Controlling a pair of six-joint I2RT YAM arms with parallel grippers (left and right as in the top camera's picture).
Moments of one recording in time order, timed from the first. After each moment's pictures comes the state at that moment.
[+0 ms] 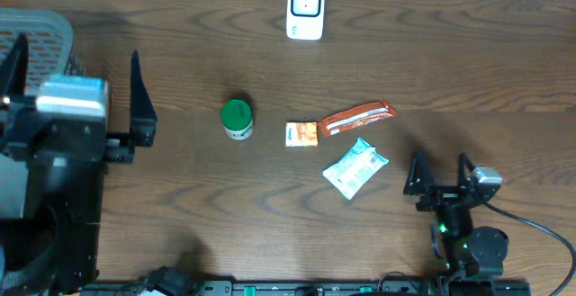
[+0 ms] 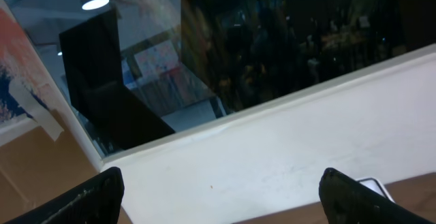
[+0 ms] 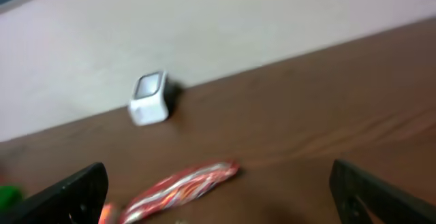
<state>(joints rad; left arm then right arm) -0.46 0.83 1.55 -0.57 -0.43 0.42 -0.01 0.03 0.02 -0.04 -0.10 0.37</state>
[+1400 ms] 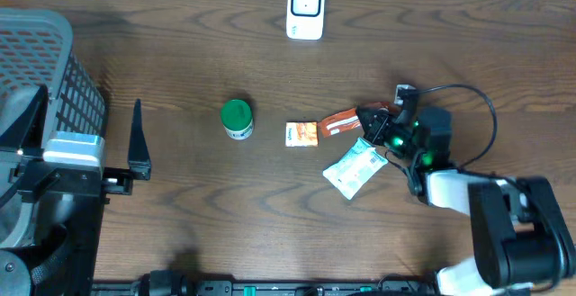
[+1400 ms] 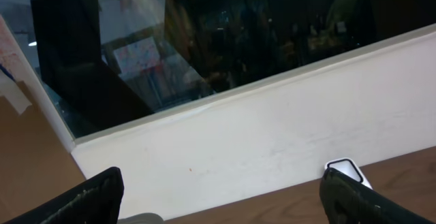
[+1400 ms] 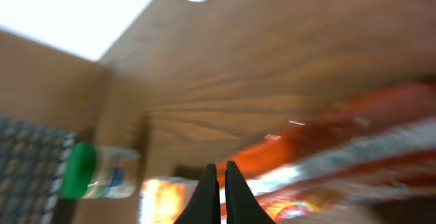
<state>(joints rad) 0.12 0.59 1.20 -0.47 0.21 0.27 0.13 1.72 0.49 0.76 -0.52 0.71</state>
